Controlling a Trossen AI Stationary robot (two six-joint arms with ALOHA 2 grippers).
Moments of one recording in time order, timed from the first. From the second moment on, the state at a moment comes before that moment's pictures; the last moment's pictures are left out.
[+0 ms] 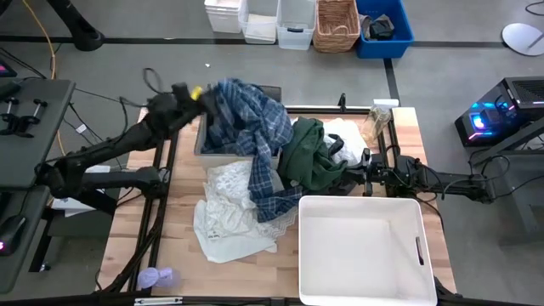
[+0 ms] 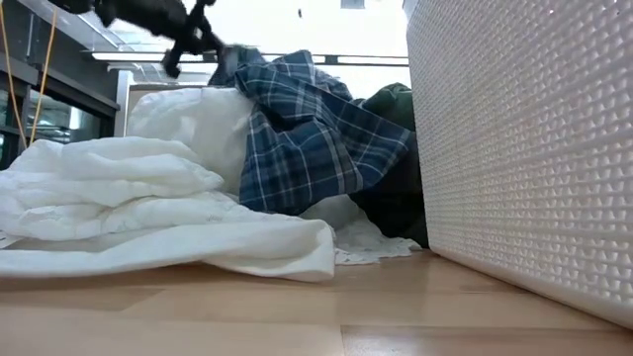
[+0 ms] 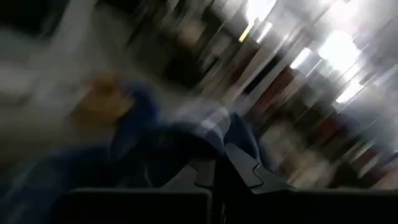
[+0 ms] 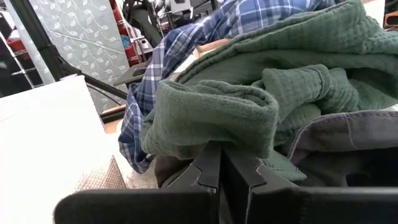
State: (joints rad) left arm 0.58 0.93 0.75 0.08 -0.29 -0.65; right arm -0.10 0.06 0.02 -0.01 0.03 0.25
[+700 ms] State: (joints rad) left arm 0.56 1.55 1.38 -1.13 -0.22 -0.12; right arm -0.10 0.06 0.02 -0.01 0.03 0.25
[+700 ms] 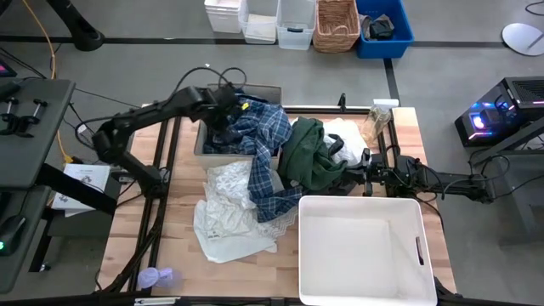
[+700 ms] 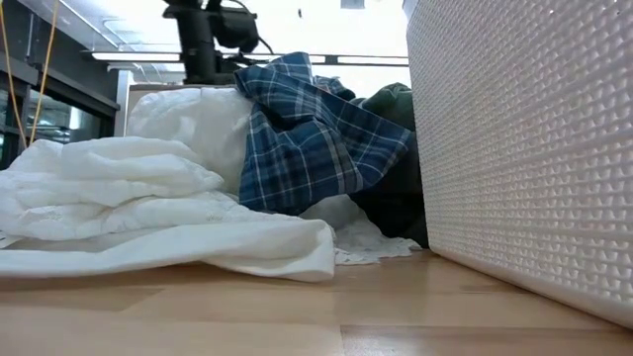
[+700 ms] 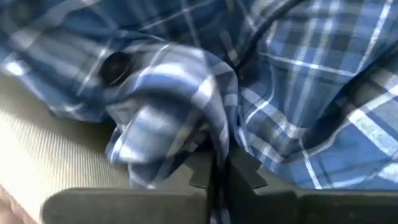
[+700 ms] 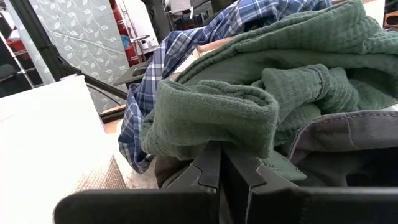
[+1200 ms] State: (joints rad) left arm 0.50 1.59 1.76 -1.28 -0.17 -0.02; right arm -0.10 0.06 0.02 -0.01 0.03 0.25
